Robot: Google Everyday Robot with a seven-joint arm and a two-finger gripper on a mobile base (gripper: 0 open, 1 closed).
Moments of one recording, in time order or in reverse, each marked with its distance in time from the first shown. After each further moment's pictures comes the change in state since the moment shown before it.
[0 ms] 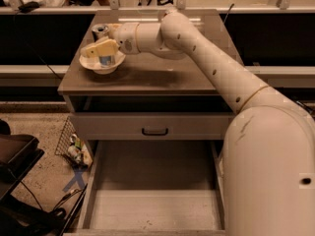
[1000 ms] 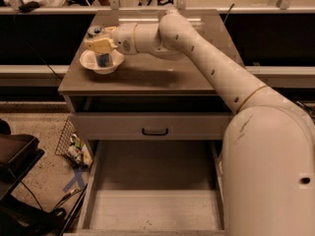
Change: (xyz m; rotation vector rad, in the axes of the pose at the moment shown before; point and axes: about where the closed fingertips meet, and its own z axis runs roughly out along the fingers) arm 0.000 0.004 0.009 -0.014 -0.002 0.001
